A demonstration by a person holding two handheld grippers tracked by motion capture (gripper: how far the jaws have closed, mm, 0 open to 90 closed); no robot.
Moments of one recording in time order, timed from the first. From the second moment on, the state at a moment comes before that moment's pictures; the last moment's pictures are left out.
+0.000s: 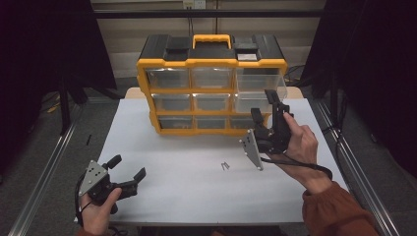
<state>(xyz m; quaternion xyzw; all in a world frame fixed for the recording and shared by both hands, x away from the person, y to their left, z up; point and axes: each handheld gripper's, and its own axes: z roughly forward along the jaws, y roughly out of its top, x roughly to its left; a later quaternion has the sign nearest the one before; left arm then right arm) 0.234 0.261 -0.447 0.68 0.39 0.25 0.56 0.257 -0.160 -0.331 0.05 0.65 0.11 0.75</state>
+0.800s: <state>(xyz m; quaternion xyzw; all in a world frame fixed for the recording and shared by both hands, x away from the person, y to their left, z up) 0.235 0.261 -0.447 0.68 0.39 0.25 0.56 0.238 -0.171 -0.375 0.06 0.69 0.14 0.70</state>
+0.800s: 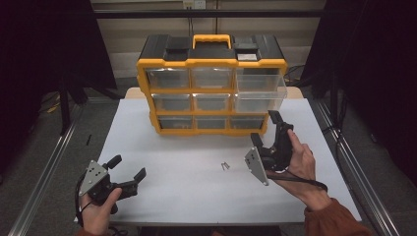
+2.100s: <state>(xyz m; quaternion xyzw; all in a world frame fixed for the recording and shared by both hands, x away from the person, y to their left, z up) 0.232 0.262 -0.447 0.68 0.39 0.26 0.56 0.231 -0.259 -0.441 0.40 0.75 0.43 0.31</state>
